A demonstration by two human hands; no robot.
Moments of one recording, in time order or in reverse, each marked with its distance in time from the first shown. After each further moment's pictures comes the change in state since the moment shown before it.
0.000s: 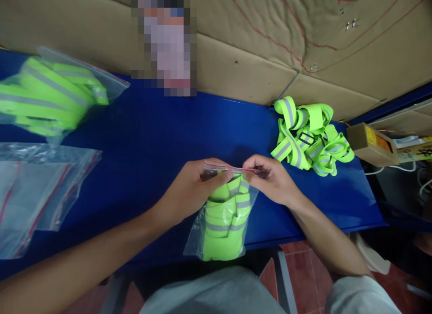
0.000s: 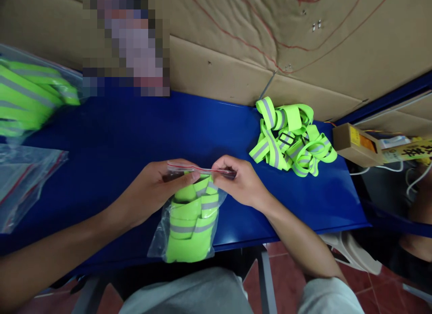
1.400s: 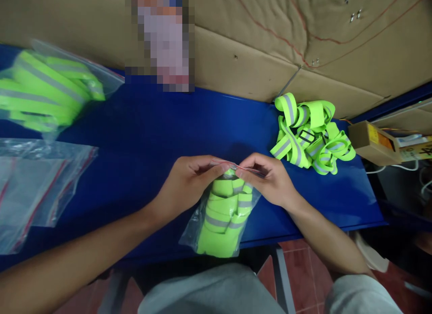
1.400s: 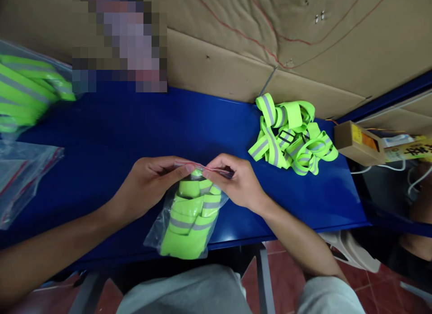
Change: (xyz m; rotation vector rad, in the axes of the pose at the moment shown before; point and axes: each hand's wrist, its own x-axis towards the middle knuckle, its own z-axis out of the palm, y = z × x) left_hand 0.004 -0.007 -0.003 0.093 0.103 0.172; right_hand -0.002 0.003 0.009 0.056 0.080 -0.117
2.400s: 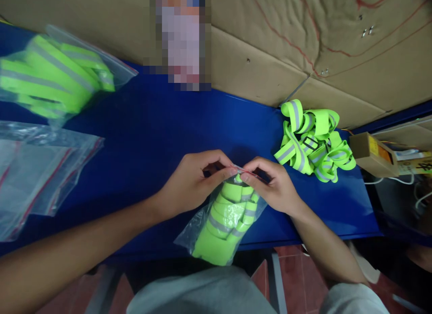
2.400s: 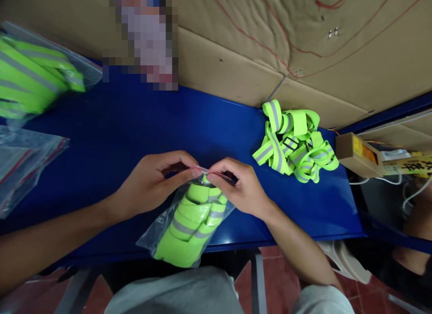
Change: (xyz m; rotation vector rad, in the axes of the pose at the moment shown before) left_hand -0.002 0.006 -0.004 0.099 -0.051 0.149; right_hand -0.001 -0.004 -0.004 -0.240 -0.068 -0.139
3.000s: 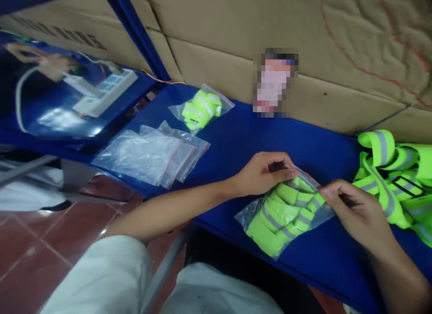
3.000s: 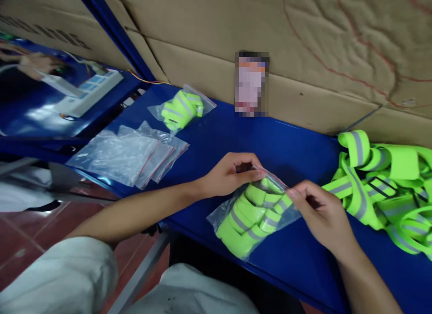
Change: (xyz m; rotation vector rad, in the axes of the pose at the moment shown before) left_hand 0.013 -0.006 -0.014 -0.270 0.054 0.051; right_hand -0.004 0.024 -0.019 -0.085 0.067 0.090
